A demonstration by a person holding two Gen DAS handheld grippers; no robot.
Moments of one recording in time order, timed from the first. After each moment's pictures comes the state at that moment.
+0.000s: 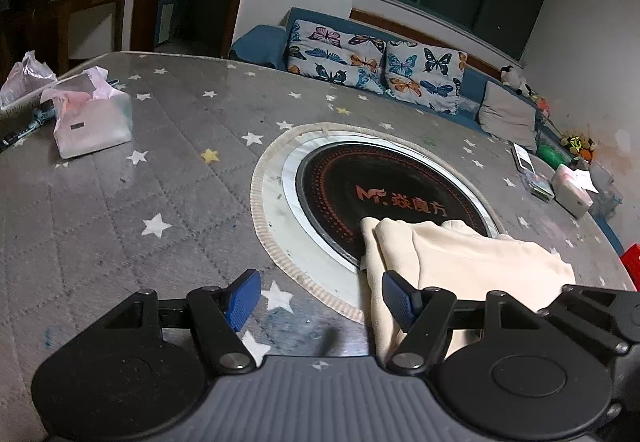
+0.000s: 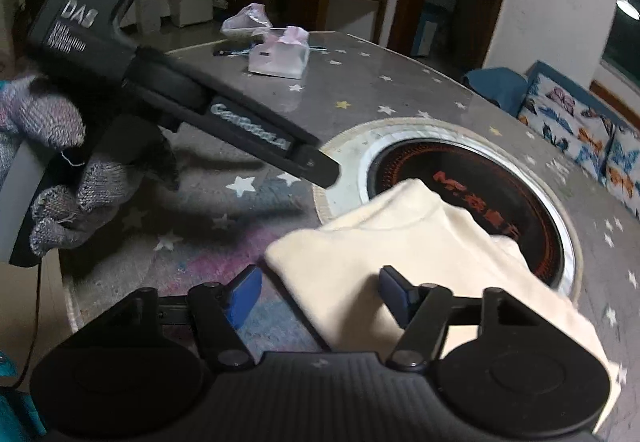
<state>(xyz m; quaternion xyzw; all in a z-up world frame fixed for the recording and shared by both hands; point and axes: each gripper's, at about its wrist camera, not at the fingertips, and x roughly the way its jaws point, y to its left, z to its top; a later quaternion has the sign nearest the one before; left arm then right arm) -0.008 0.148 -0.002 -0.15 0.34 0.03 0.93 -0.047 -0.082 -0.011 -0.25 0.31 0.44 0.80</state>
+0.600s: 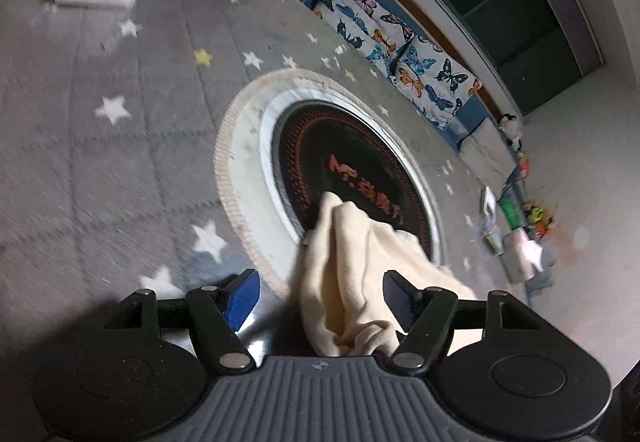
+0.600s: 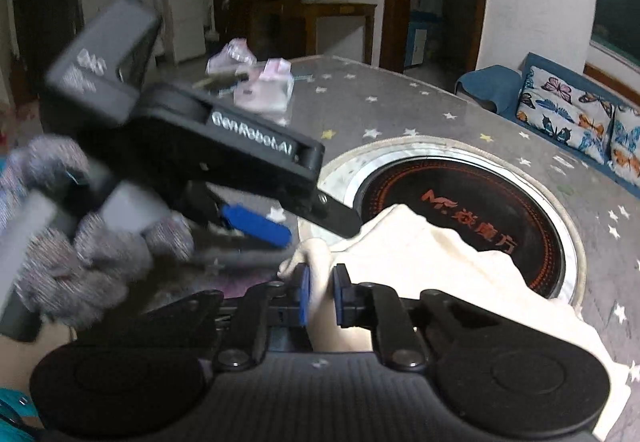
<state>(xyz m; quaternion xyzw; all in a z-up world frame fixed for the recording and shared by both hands) 0.011 0.159 -0.019 -0.39 0.38 0.00 0.84 -0.020 -0.099 0.007 -0.17 0.31 0.46 0.82</state>
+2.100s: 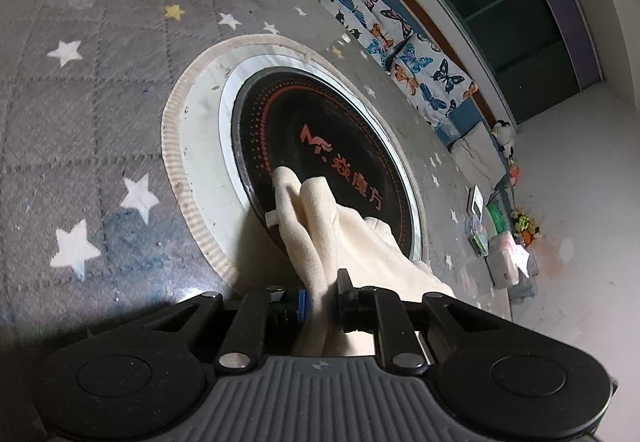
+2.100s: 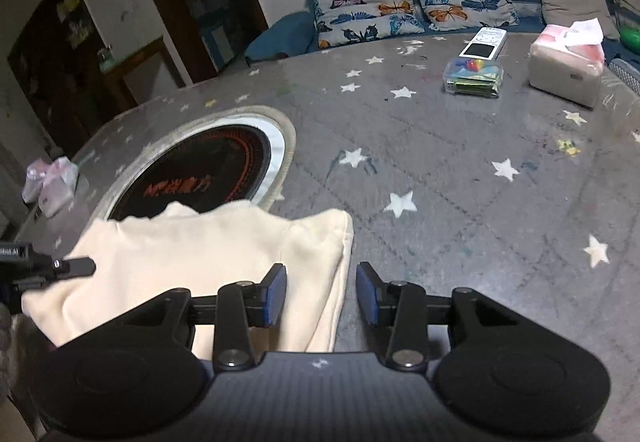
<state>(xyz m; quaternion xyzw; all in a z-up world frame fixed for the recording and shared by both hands) 0.023 0.127 -0.032 -0.41 0.38 -0.01 0.83 0.078 -0.304 -0.025 0.06 0.41 0.23 0.88</state>
